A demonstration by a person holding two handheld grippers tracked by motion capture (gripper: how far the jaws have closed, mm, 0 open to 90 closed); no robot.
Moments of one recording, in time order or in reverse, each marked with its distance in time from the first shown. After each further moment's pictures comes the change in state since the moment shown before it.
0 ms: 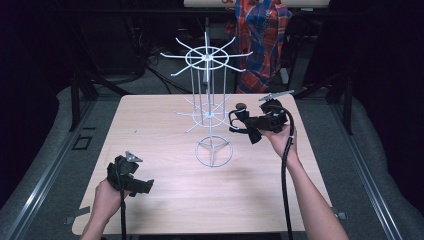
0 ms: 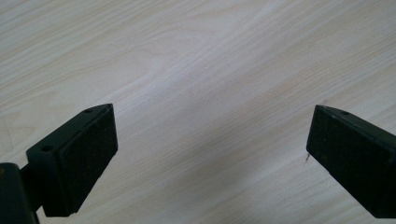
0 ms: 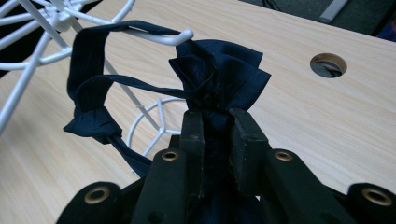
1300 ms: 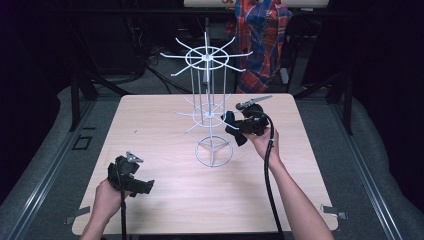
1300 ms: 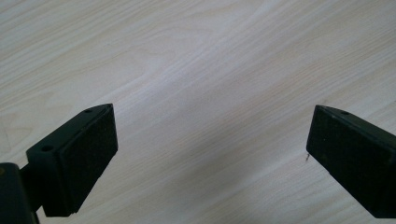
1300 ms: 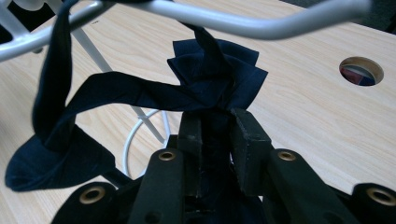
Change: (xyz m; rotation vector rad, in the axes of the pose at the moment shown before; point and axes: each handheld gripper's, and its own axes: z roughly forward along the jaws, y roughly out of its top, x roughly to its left) left arm -0.001 0.000 0.000 0.001 -0.005 0.006; right arm 0.021 0.000 0.047 0.024 -0.006 -0.029
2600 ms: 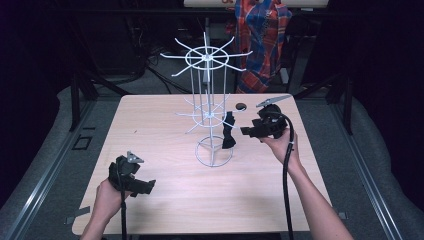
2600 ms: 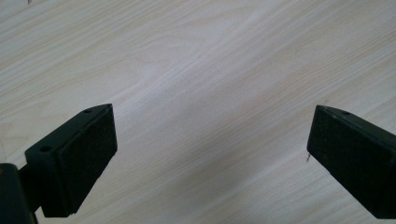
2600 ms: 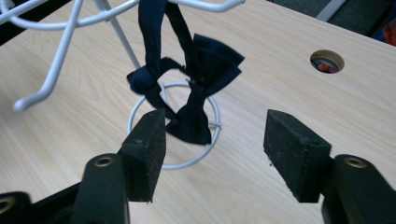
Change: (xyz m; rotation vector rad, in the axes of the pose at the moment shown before) left arm -0.002 0.001 -0.002 -0.022 -0.012 0.019; right arm -0.004 -0.011 -0.062 0.016 -0.026 -0.037
